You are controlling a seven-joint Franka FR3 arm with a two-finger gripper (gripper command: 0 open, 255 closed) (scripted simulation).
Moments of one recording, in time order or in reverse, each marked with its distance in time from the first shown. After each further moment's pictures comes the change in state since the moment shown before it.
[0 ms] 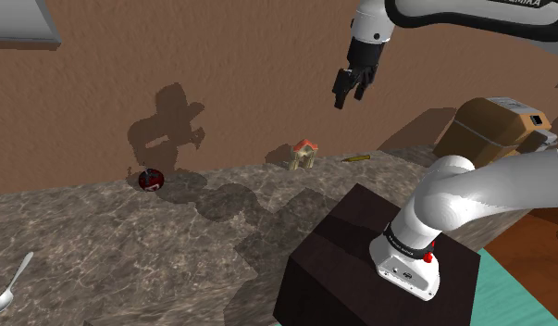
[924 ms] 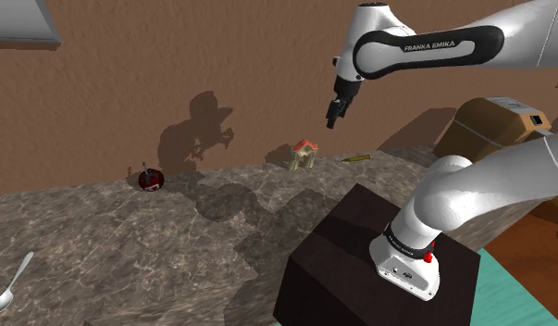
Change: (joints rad) arm -0.004 0.150 -0.192 -0.207 -0.140 0.390 -0.331
